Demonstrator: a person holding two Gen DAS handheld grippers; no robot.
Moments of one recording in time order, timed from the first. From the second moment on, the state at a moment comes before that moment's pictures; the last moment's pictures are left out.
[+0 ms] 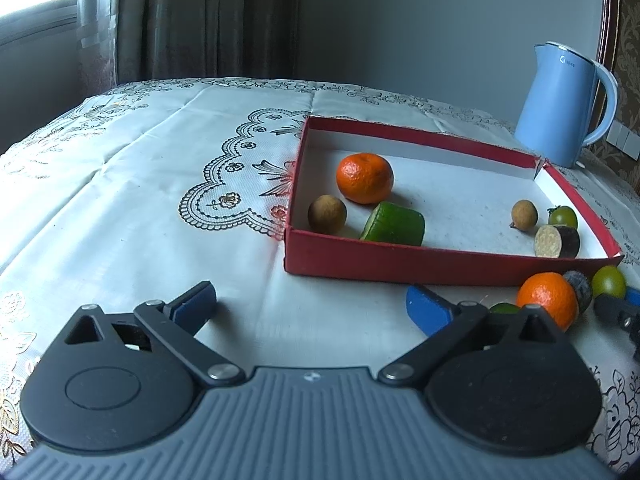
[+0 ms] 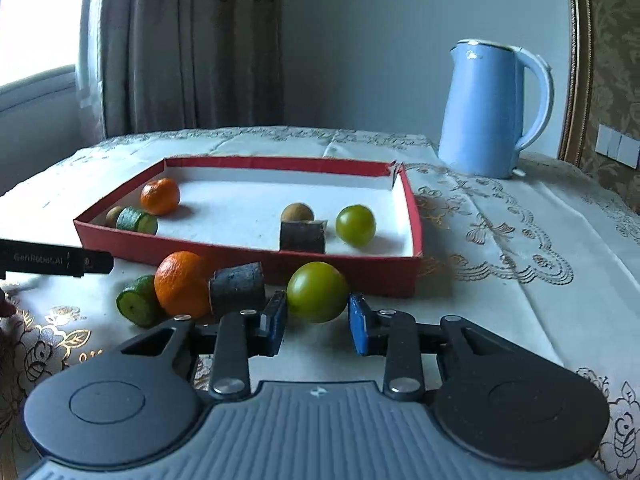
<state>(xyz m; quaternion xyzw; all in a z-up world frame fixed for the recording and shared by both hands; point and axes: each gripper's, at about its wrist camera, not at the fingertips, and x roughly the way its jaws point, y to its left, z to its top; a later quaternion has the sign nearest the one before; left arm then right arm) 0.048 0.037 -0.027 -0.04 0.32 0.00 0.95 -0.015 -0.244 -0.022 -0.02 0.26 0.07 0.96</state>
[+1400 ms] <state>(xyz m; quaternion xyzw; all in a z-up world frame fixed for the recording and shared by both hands) 0.050 0.030 -0.030 -0.01 0.33 0.01 0.94 0.037 -0.259 -0.016 -0.01 0.26 0.02 0.97</state>
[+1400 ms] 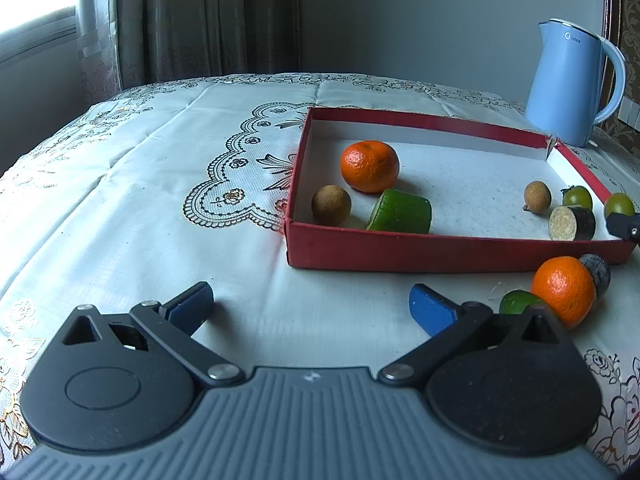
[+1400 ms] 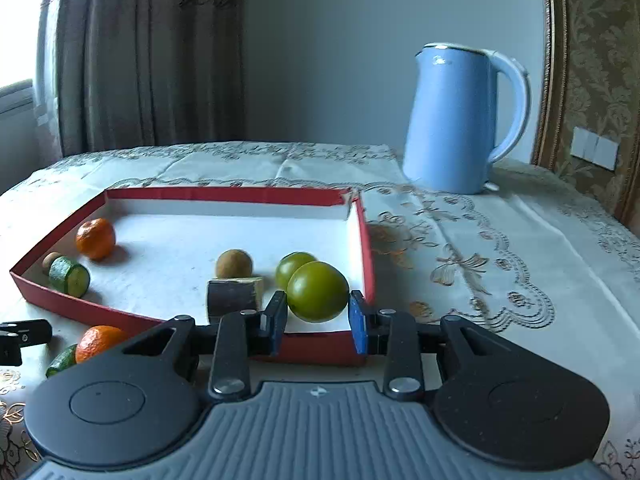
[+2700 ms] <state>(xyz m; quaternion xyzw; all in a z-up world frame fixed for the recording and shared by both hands) 0.027 0.003 -0.004 0.00 0.32 -0.03 0.95 -0.021 -0.290 -0.014 0.07 0.14 -0.02 0.99</state>
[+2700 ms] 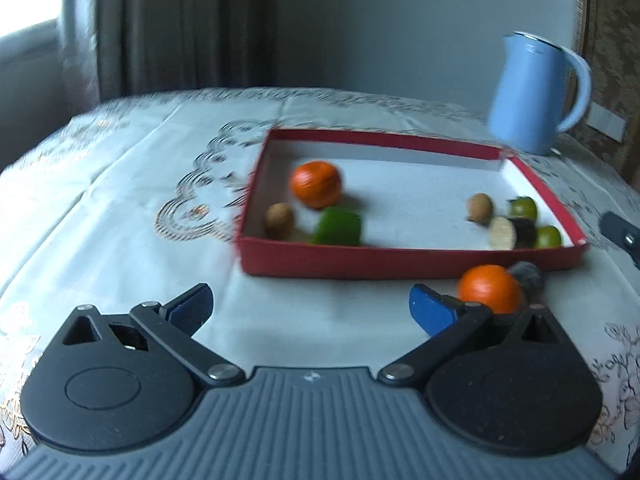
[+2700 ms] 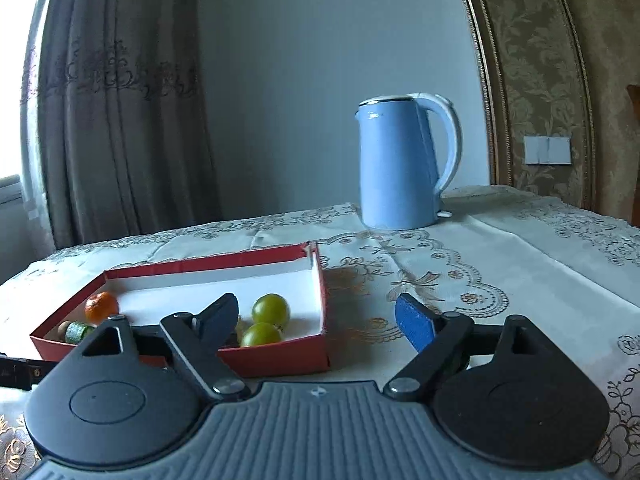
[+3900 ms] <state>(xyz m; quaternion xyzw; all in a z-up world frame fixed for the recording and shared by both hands) 0.031 -0.031 -0.020 0.01 0.34 -0.10 0.94 -0.025 -0.288 -0.012 0.06 0.13 -0.05 0.99</state>
